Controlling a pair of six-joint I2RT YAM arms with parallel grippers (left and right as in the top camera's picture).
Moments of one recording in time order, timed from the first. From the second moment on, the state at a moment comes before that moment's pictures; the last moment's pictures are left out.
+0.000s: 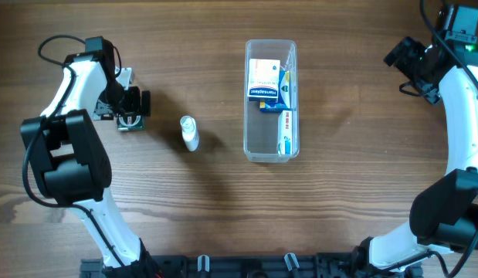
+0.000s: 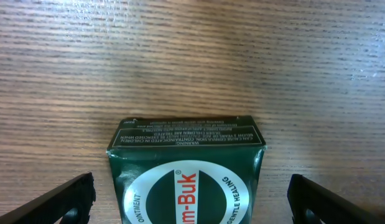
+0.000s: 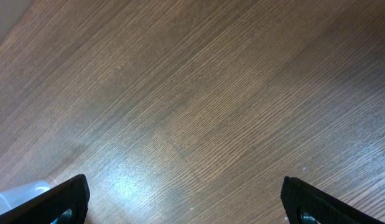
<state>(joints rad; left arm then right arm) 0.15 2.11 1.54 -0.98 0.03 0.09 -0.23 1.76 1.59 -0.93 0.06 0.51</state>
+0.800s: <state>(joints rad) 0.17 2.13 1.53 -0.92 0.03 0.09 -0.23 1.76 1.59 -0.93 0.06 0.51</state>
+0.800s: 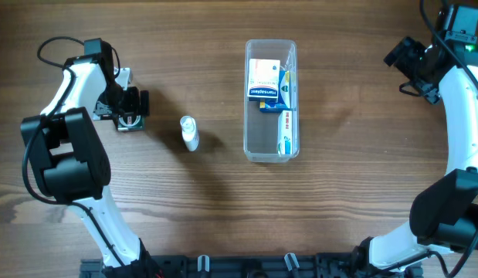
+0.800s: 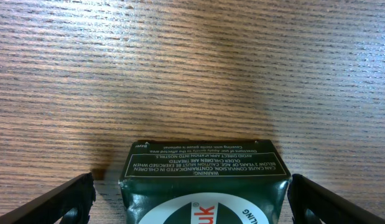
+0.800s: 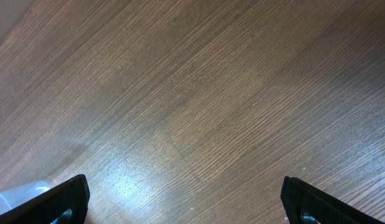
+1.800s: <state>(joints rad) 0.17 2.13 1.53 -0.95 0.03 0.08 -0.23 1.76 1.59 -0.93 0.06 0.51</state>
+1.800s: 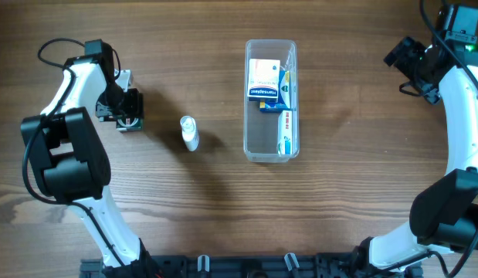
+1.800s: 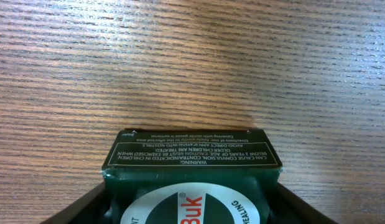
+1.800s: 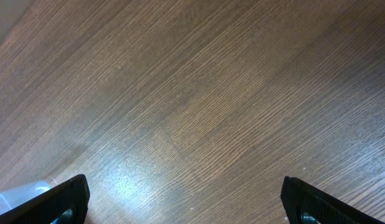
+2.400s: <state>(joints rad) 0.08 1.76 1.61 -1.01 0.23 -0.01 -0.23 1.76 1.59 -0.93 0.06 0.51</state>
